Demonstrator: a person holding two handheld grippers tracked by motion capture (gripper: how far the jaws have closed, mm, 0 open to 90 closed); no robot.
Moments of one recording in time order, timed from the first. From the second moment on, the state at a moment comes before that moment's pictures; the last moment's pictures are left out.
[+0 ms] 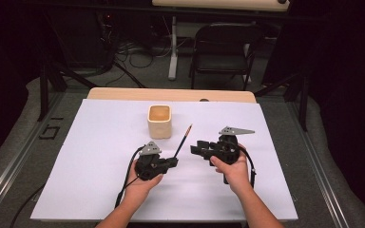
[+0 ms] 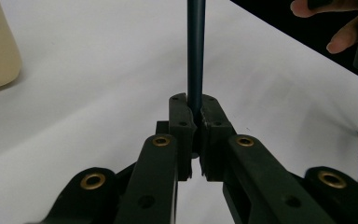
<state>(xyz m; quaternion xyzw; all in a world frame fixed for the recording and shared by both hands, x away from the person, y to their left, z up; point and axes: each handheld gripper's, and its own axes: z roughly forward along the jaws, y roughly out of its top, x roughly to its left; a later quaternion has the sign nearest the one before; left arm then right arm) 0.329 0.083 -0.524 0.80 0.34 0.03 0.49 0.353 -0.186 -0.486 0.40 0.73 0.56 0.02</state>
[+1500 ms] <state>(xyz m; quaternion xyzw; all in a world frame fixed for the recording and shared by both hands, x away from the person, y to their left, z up) 0.322 0.073 -0.532 0.78 0.35 0.01 0.51 0.363 -0.172 -0.496 0.44 0.67 0.59 -0.07</state>
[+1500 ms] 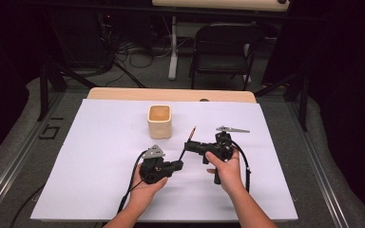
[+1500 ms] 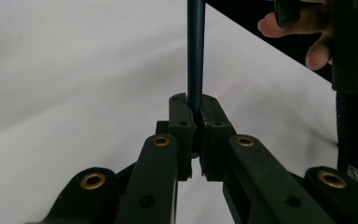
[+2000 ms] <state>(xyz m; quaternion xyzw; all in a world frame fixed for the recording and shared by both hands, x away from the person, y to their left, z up) 0.322 0.073 -0.533 0.78 0.35 0.00 0.52 0.362 -0.167 -0.500 0.43 0.68 0.59 -0.08</state>
